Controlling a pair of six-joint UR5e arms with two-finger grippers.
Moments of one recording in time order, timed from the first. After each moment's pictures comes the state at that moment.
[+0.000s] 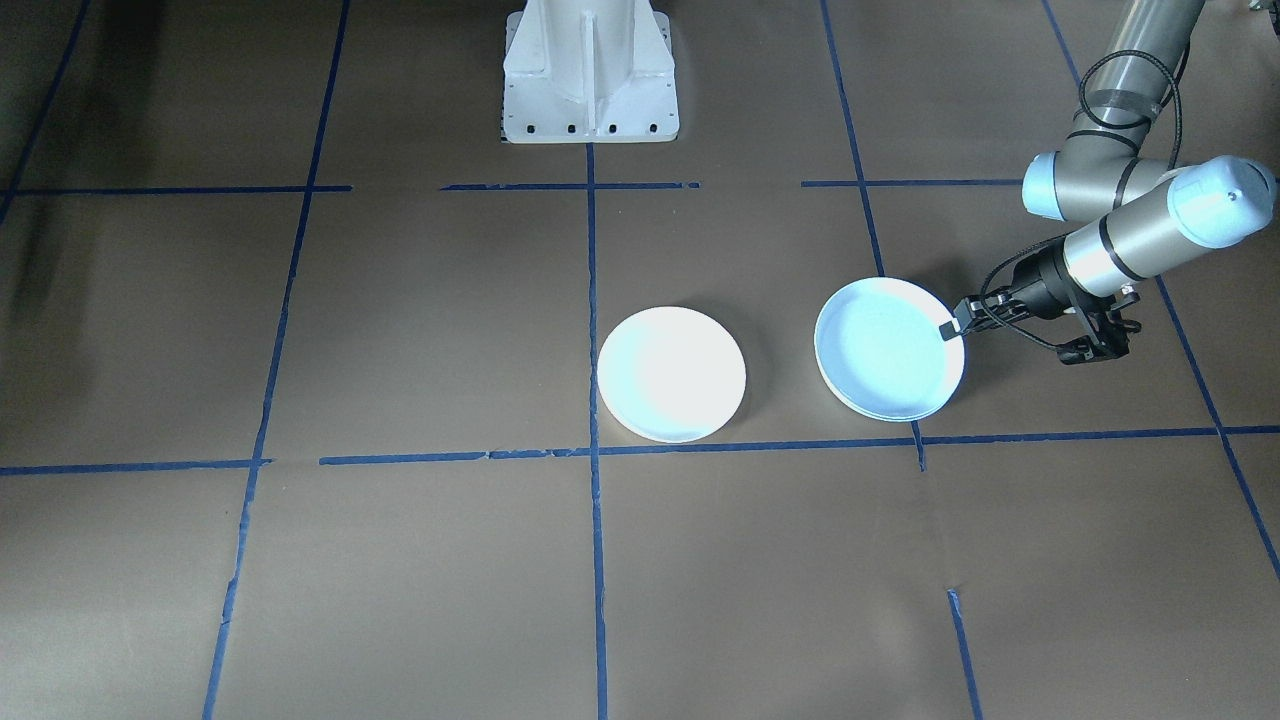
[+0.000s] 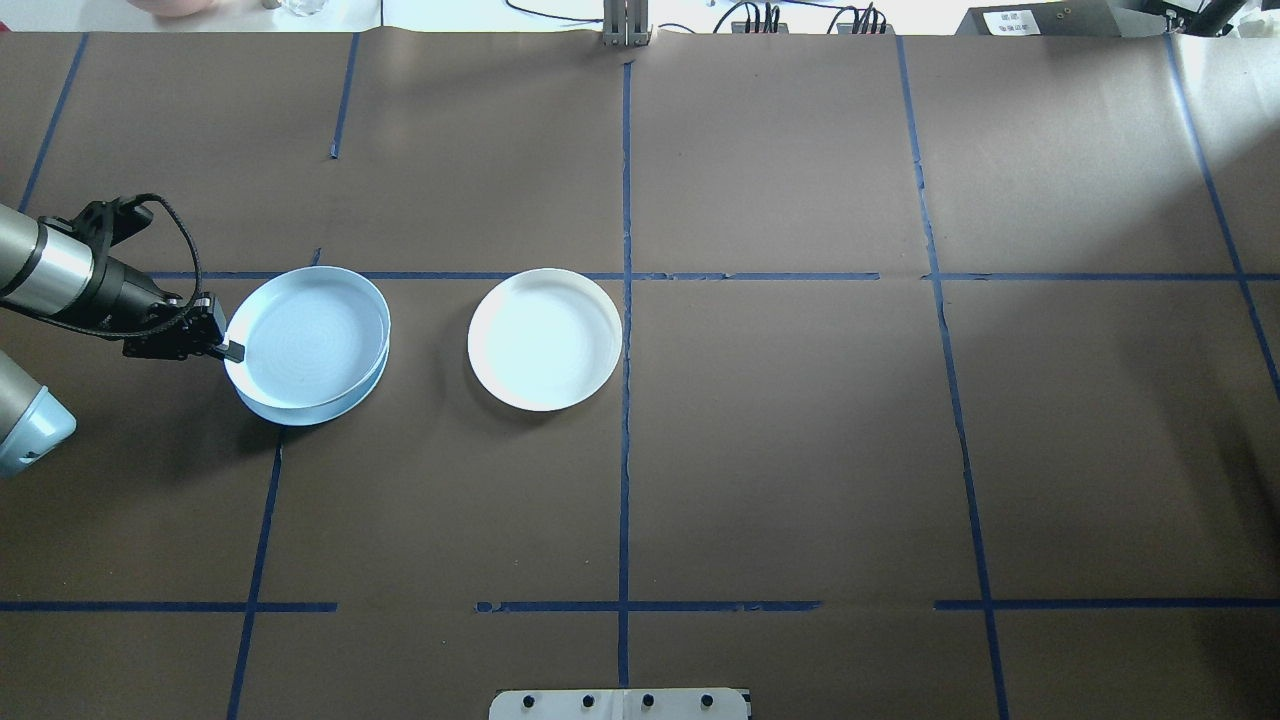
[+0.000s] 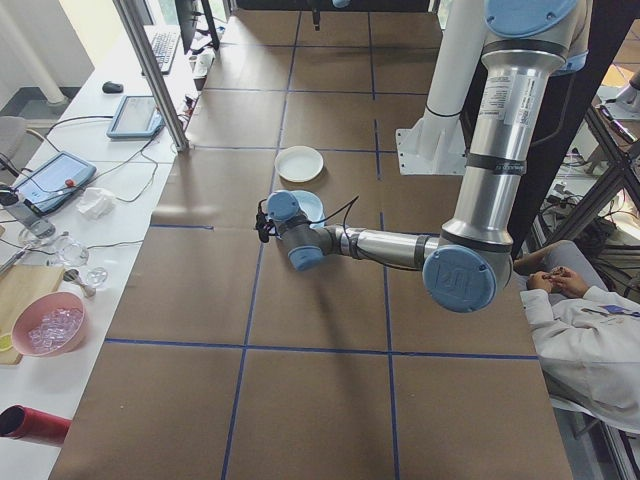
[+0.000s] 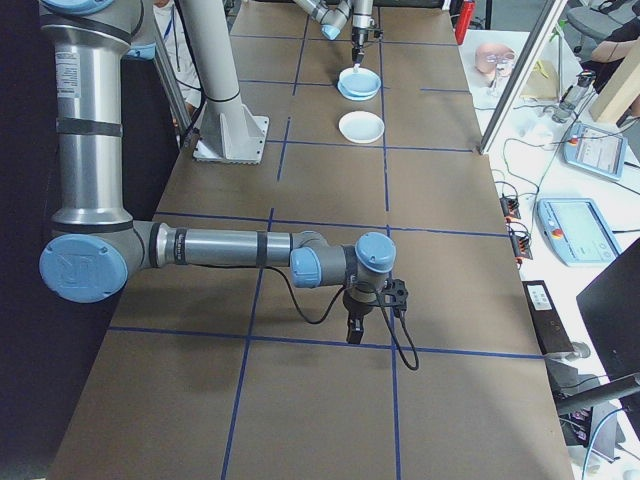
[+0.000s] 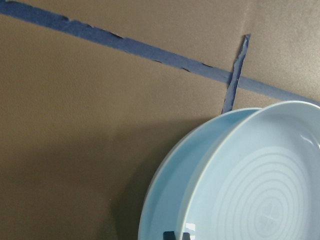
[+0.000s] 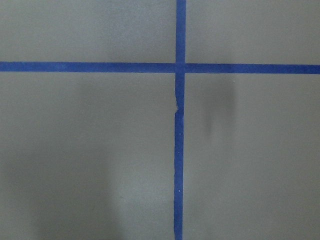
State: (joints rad) left arm -0.95 -1.73 -1.42 -2.54 -2.46 -1.31; right arm 1.37 -1.61 1.57 -1.46 2.26 0.21
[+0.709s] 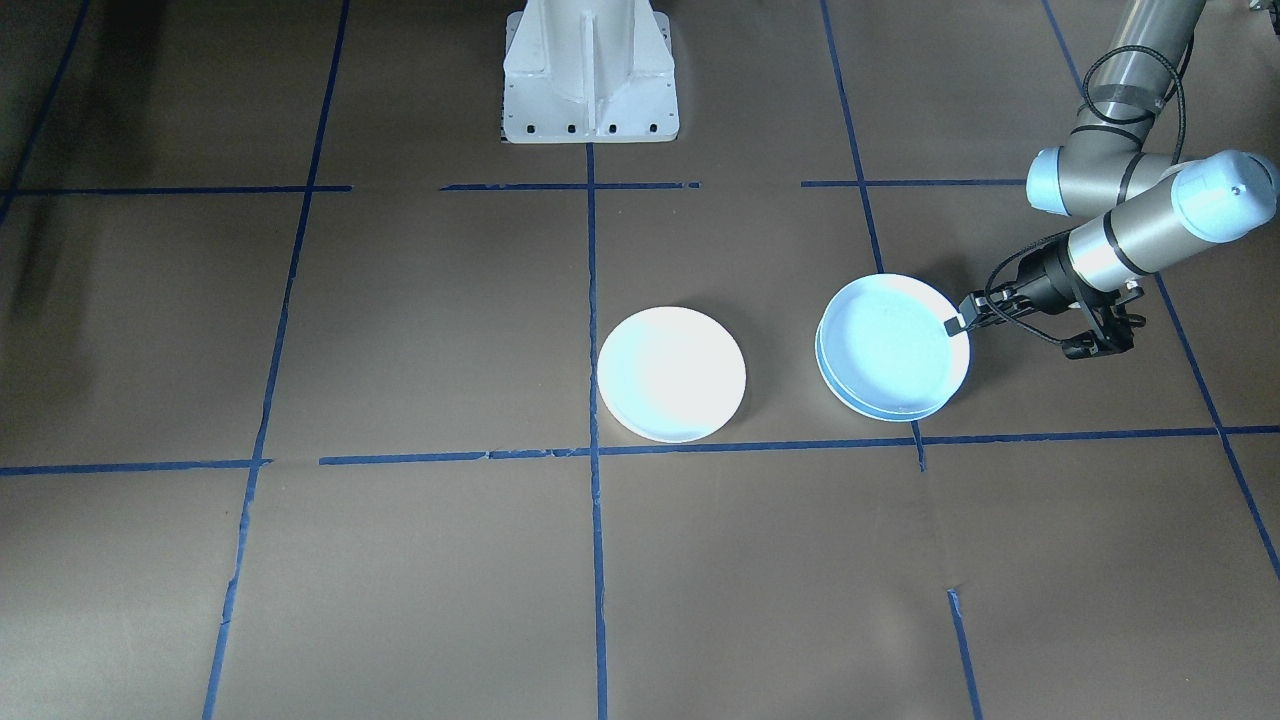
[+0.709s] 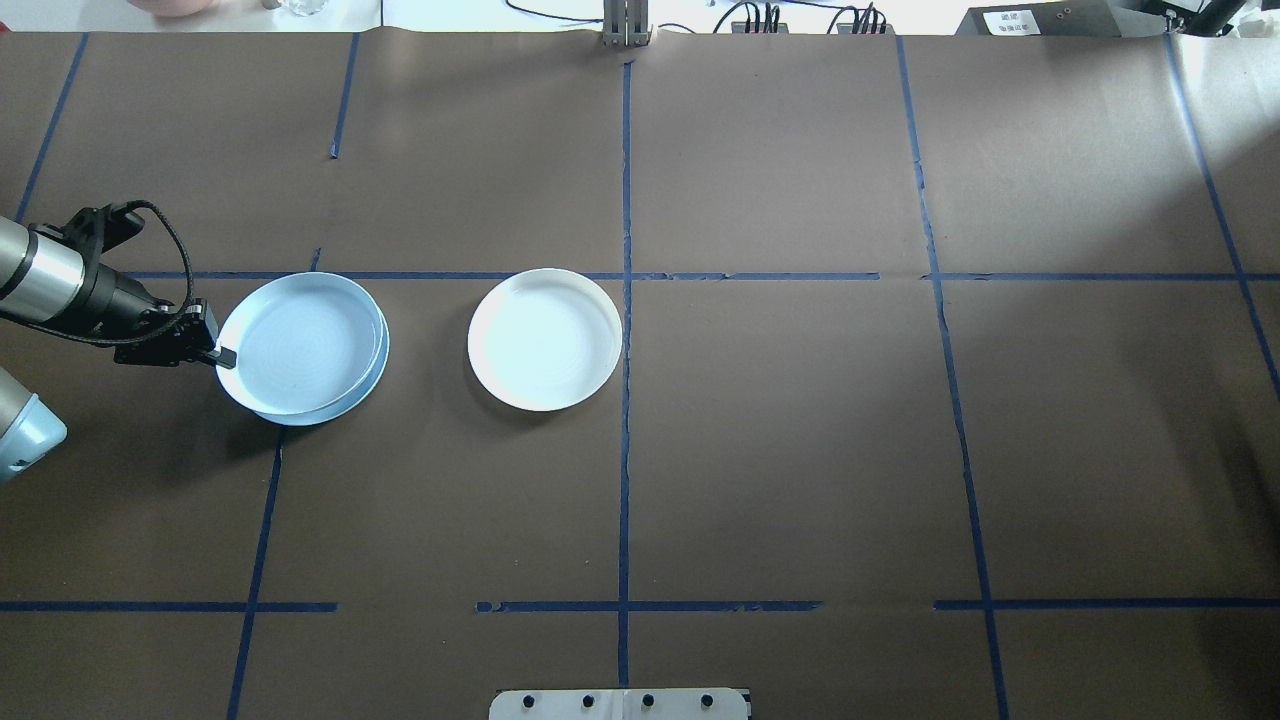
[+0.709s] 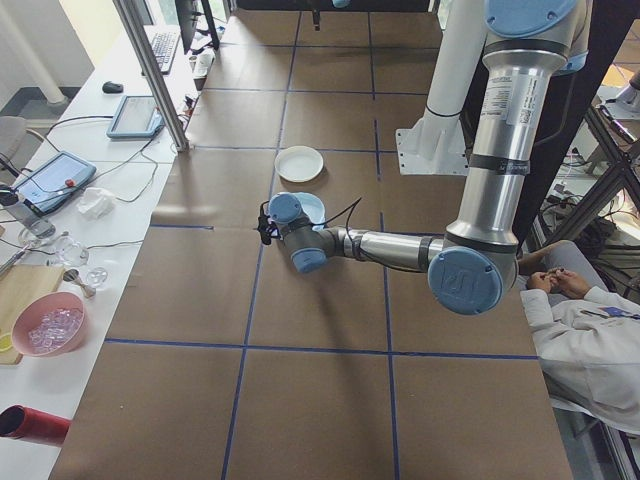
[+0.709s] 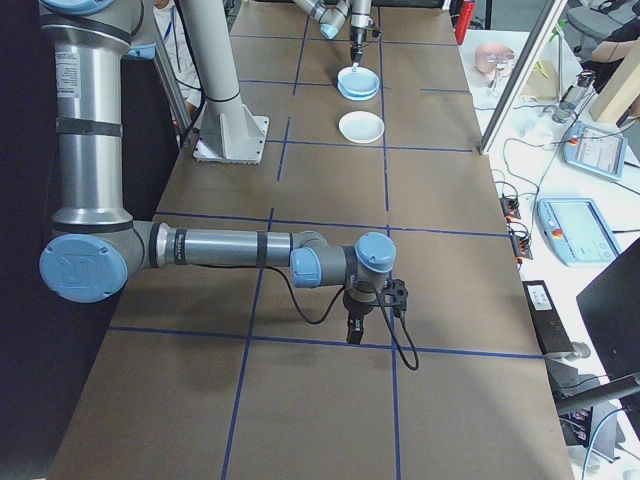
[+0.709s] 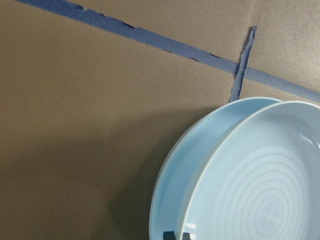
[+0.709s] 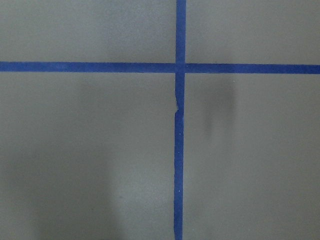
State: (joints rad) left arm -0.95 -1.71 -1.42 -2.54 -2.46 -1.31; right arm 1.37 -1.61 1.57 -1.46 2.26 0.21
